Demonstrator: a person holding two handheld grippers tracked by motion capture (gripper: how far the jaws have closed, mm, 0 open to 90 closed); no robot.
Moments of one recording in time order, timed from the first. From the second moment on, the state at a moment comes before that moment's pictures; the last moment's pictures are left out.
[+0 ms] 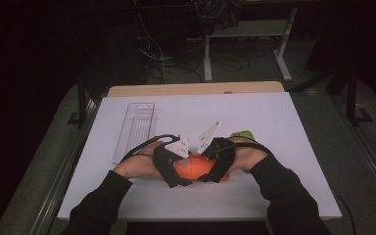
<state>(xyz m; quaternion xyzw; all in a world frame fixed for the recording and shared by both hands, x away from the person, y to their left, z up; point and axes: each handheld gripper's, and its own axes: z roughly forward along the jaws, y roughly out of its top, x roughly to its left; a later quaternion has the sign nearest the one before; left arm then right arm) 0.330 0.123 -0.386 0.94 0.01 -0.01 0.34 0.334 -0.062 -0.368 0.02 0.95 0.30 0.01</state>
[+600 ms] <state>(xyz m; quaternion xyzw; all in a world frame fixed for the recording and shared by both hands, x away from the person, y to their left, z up) 0.331 0.124 -0.386 0.94 0.01 -0.01 0.34 0.334 -0.062 -0.369 0.02 0.95 0.30 0.00</state>
